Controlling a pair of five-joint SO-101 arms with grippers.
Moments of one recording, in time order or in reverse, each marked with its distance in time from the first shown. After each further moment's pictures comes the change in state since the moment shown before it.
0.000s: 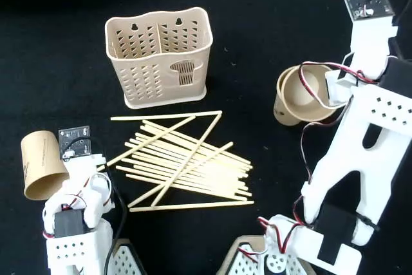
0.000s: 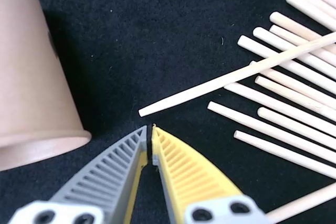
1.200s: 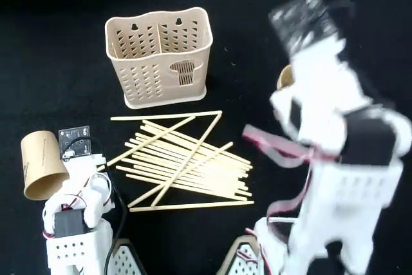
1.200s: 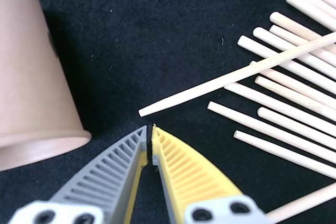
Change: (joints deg) left arm 0.0 0.0 0.0 0.0 0.0; right arm -24.9 -27.2 8.0 5.4 -0.8
